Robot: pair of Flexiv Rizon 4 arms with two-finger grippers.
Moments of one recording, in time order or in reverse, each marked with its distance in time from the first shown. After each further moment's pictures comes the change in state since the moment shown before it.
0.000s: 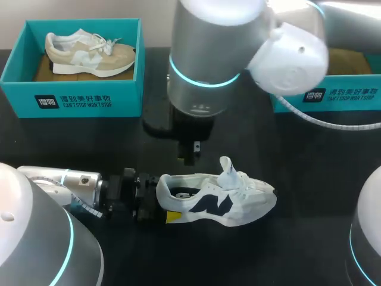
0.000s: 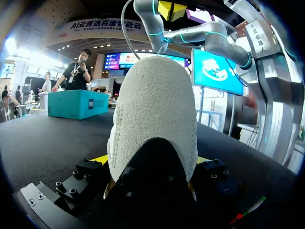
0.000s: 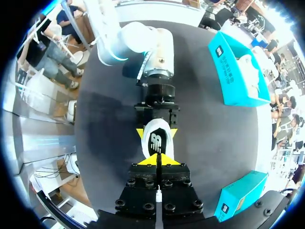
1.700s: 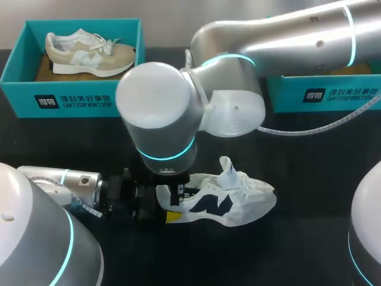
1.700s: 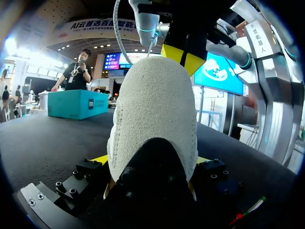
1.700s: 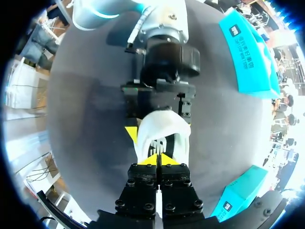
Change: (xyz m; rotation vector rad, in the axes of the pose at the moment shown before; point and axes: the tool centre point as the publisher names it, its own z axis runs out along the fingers) left arm 0.000 0.000 0.000 0.000 0.000 0.000; right arm 0.014 -0.011 0.112 0.187 -0.108 -0.004
